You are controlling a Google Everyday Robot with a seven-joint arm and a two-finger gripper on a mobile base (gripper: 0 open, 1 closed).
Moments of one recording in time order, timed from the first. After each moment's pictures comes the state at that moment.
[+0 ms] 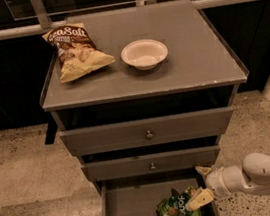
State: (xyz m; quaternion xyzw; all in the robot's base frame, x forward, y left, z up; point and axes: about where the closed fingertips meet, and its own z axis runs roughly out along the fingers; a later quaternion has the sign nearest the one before) arm 0.466 -0.189 0.415 -0.39 0.82 0.29 0.30
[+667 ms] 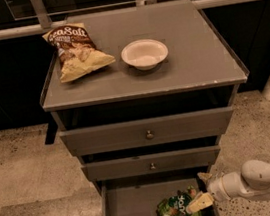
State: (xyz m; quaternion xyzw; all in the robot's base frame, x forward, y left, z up) arm 0.465 -0.200 0.370 -0.36 0.84 0.30 0.28
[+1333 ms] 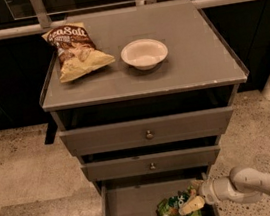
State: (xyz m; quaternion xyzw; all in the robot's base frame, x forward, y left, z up) arm 0.480 -0.187 0.293 -0.32 0.84 0.34 0.26
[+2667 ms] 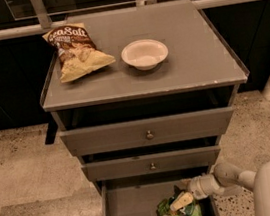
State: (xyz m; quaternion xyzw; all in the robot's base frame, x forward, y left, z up) arm 0.523 -0.157 0.221 -0.34 0.83 0.37 0.24
